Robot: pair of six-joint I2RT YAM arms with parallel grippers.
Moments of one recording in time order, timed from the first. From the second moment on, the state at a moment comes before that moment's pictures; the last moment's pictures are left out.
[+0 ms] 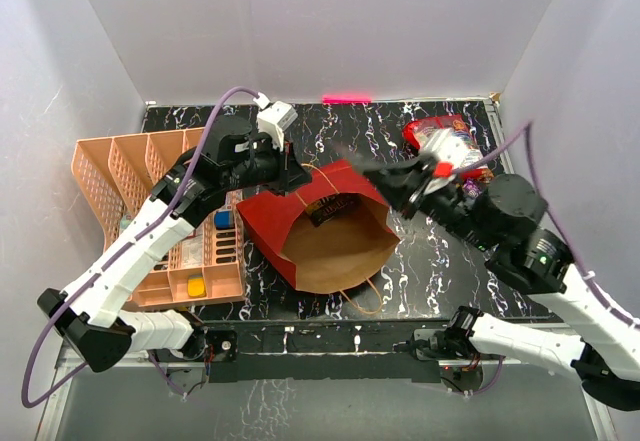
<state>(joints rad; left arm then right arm) -0.66 1.23 1.40 -0.60 0.31 -0.27 0.91 0.82 1.20 -0.32 -0.09 -0.19</state>
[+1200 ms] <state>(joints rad) -0.66 1.24 1.42 -0.61 0.28 -0.27 0.09 1.58 0.75 0.17 0.92 -0.35</state>
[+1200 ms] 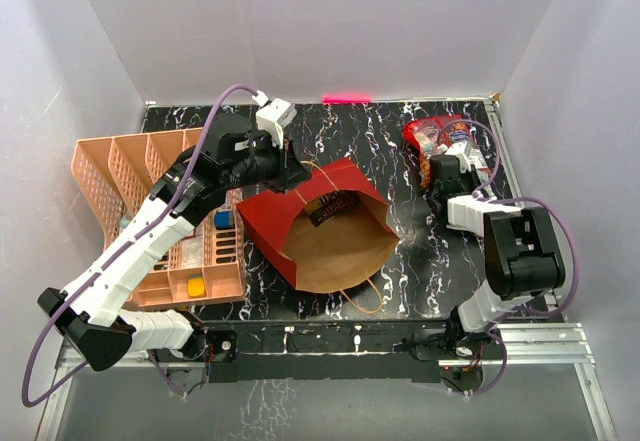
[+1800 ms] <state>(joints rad) -0.66 1.23 1.42 -0.61 0.28 -0.26 0.09 1.54 0.81 -0.16 0.68 0.00</state>
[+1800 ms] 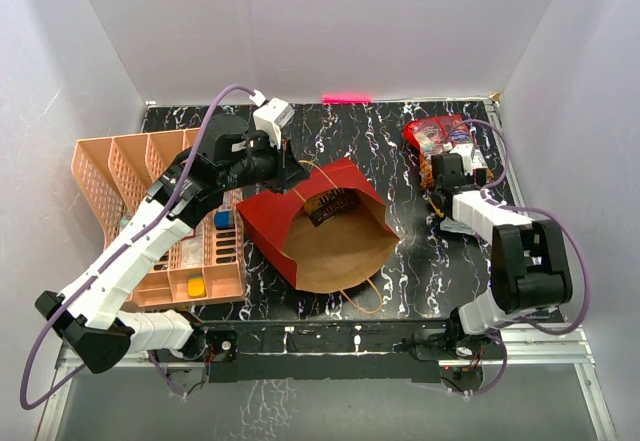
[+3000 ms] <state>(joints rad) -0.66 1.27 1.42 -0.60 0.28 -0.25 0.09 0.69 0.94 -0.03 -0.71 0.36</state>
